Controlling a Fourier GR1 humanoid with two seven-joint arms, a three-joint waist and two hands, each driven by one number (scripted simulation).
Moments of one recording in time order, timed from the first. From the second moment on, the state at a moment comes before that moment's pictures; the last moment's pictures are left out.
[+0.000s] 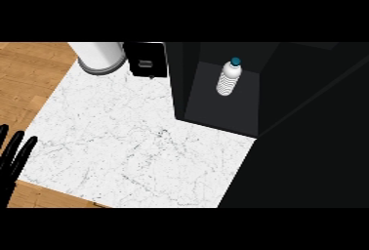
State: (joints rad) left arm 0.32 0.74 -0.13 -1.86 0.98 -0.23 -0.47; right arm 0.44 -0.47 0.59 -2.49 -0.02 0.61 0.04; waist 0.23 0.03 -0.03
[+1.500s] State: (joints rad) left arm 0.29 0.78 -0.09 -1.84 1.01 -0.30 -0.46; right arm 0.36 -0.42 0.57 -2.44 -0.11 0.63 0.09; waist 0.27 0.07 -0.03
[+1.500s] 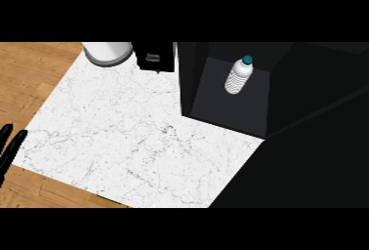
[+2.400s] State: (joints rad) left arm 0.28 0.78 -0.08 -1.80 1.02 -0.32 -0.45; right arm -0.01 -0.26 0.51 -2.21 -0.15 0.55 0.33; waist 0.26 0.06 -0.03
